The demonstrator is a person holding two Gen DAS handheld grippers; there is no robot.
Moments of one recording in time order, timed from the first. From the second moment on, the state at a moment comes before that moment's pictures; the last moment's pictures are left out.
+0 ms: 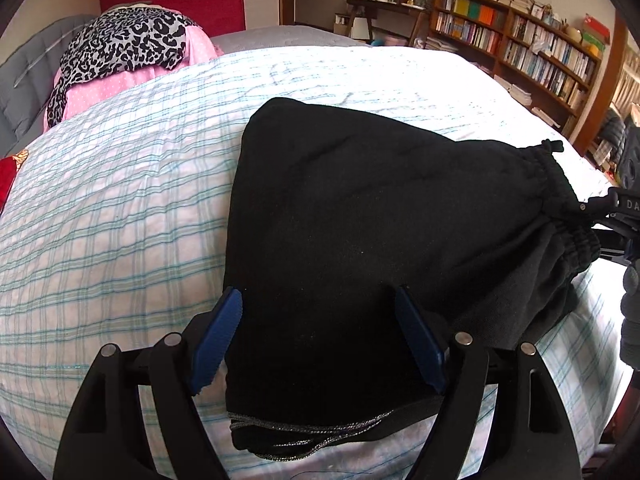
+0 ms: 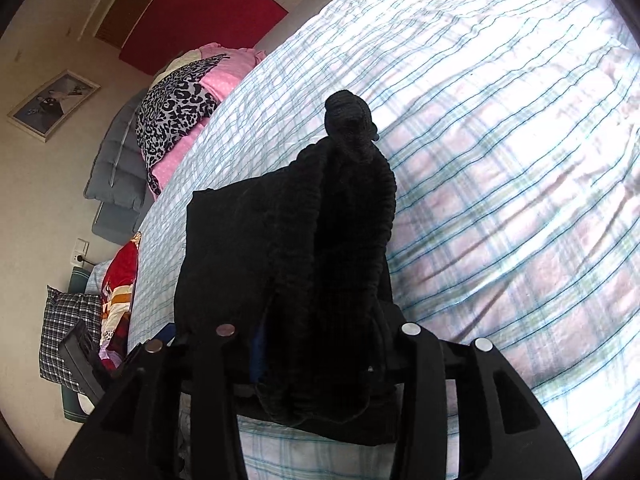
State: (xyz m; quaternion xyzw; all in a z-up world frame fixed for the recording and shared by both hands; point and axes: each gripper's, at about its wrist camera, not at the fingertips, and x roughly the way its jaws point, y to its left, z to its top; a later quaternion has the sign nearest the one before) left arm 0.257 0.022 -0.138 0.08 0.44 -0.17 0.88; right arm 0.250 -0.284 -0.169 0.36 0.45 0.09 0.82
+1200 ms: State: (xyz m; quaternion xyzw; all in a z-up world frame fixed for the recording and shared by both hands) left arm 0.216 -0.016 -0.156 0.14 0.42 -0.23 0.87; right arm 0.204 -0.204 -0.165 0.04 0.45 0.04 0.89
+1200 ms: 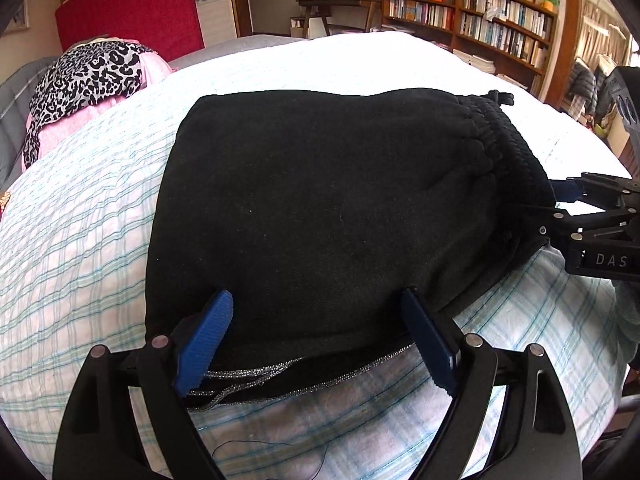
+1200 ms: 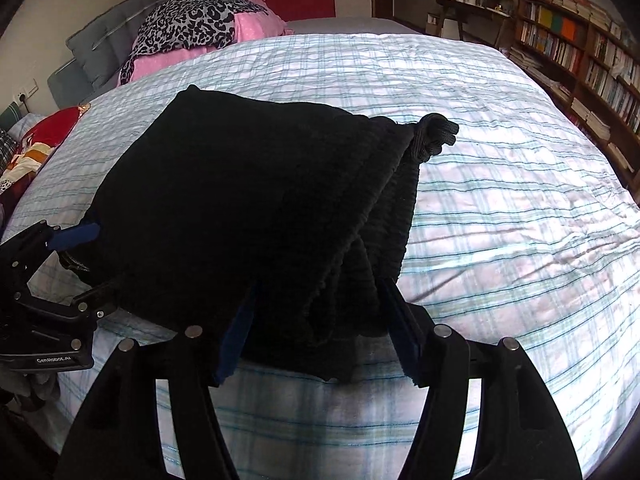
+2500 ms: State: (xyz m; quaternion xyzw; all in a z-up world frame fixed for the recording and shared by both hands) left arm 0.196 0.000 -0.135 0.10 0.42 -0.20 0.88; right arm 0.202 -0.164 -0.170 -0.06 0.40 0.03 0.91
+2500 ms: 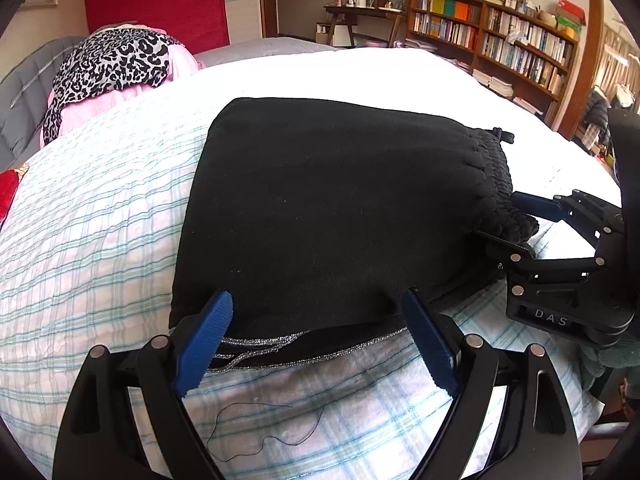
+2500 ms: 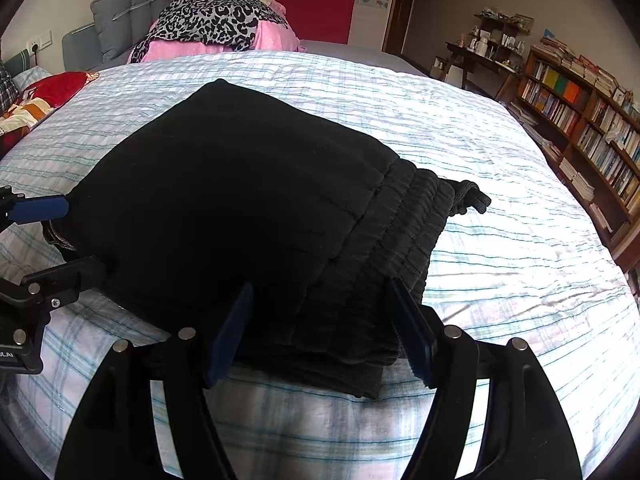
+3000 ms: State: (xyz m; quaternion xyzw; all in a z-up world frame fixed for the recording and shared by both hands) left arm 0.227 0.038 -0.118 0.04 0.43 -0.15 0.89; right arm 0.200 -0.233 -0.154 0.16 0.42 -0.01 0.90
